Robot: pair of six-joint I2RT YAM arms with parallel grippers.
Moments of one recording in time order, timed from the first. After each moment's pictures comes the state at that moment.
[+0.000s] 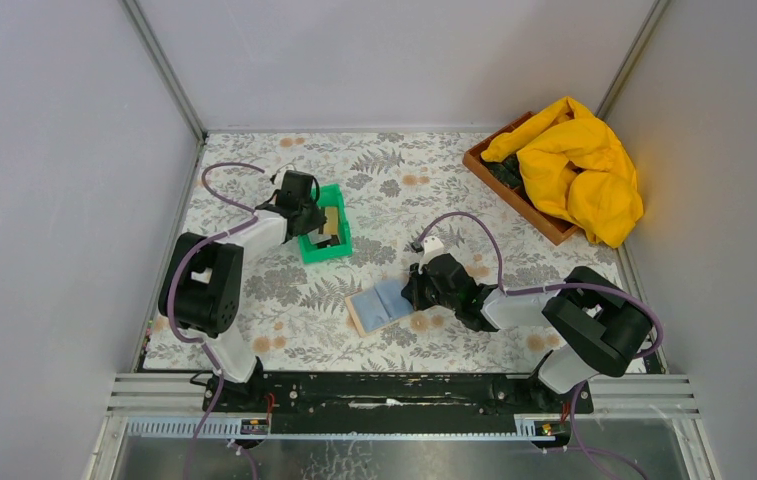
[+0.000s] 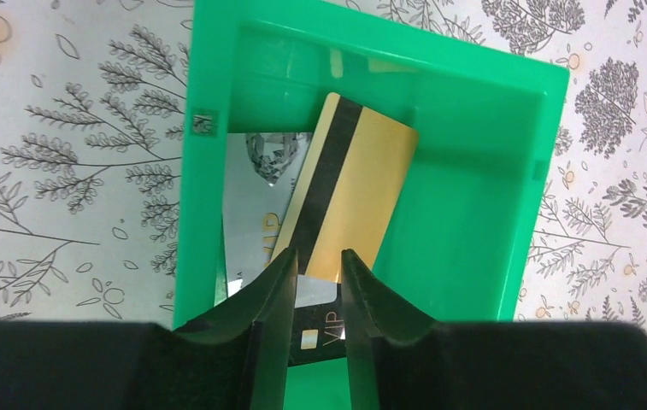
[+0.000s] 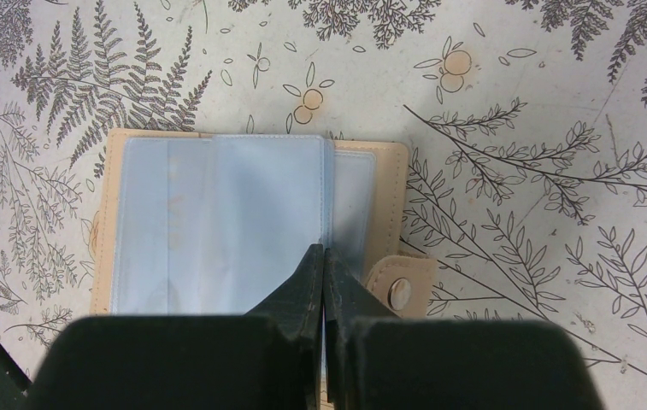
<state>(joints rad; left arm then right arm) -0.25 1.72 1.01 -0.13 -0.12 -0.69 0.84 1.55 0.48 0.45 0.00 0.45</state>
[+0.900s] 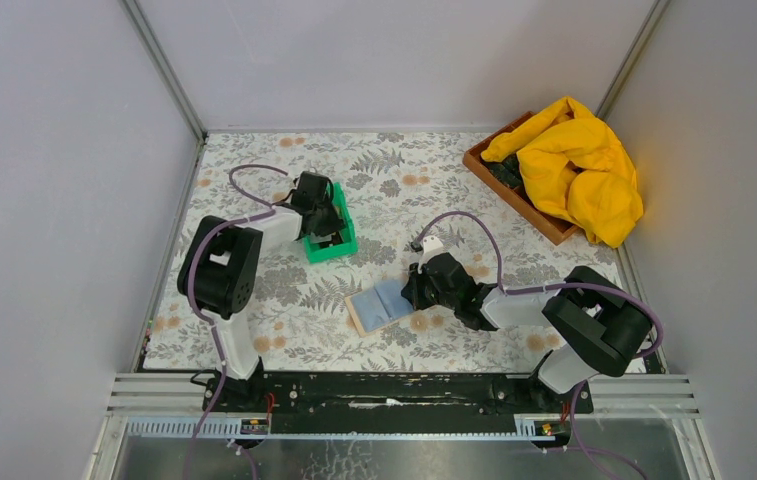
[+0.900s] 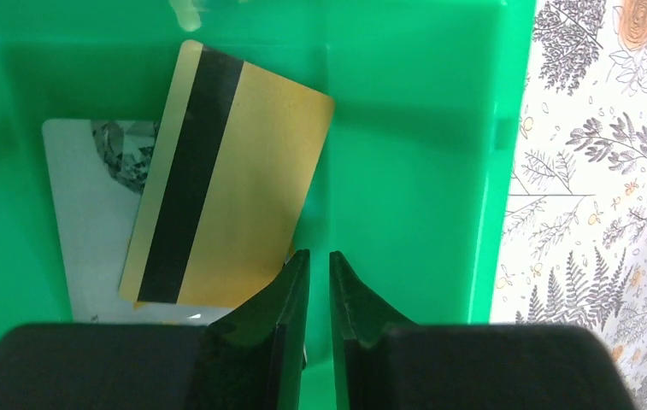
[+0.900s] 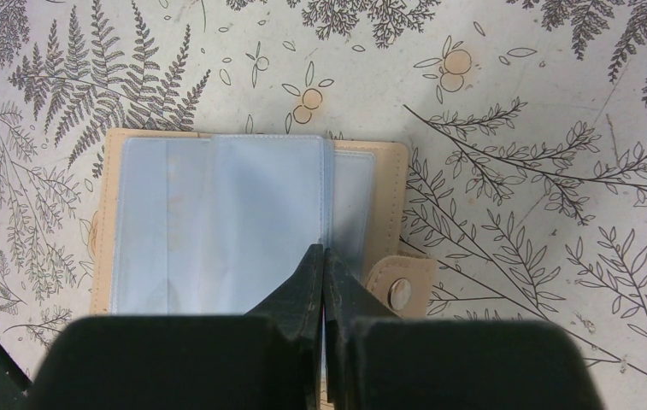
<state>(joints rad) -0.30 1.85 1.06 -0.07 0.05 -0.72 0.84 1.55 0.49 0.43 0.00 0.45</state>
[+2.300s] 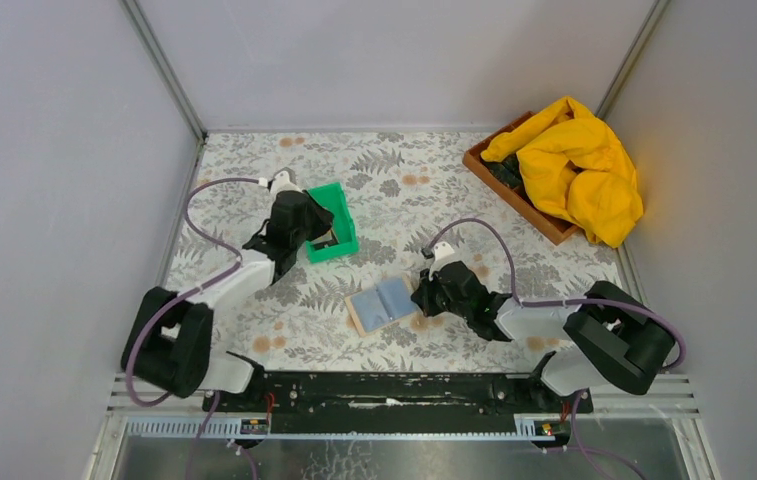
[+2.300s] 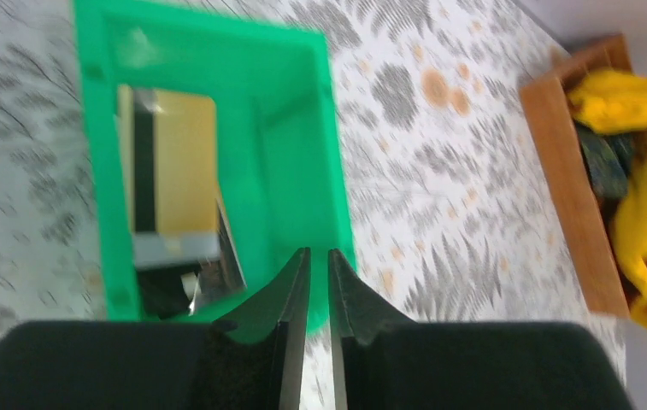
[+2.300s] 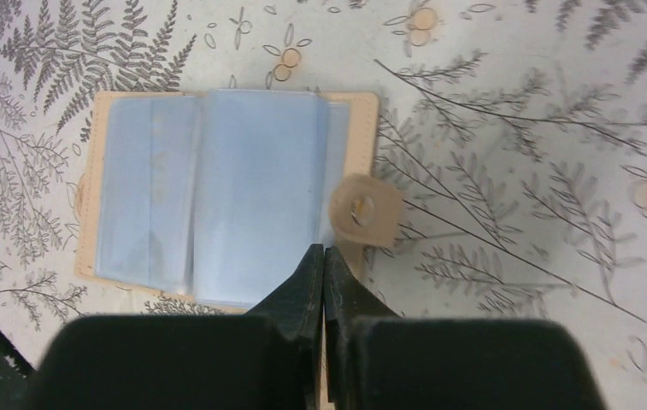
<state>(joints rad) -0.31 1.46 0.79 0.15 -0.07 -0.75 0.84 1.46 0.41 0.43 0.01 0.44</state>
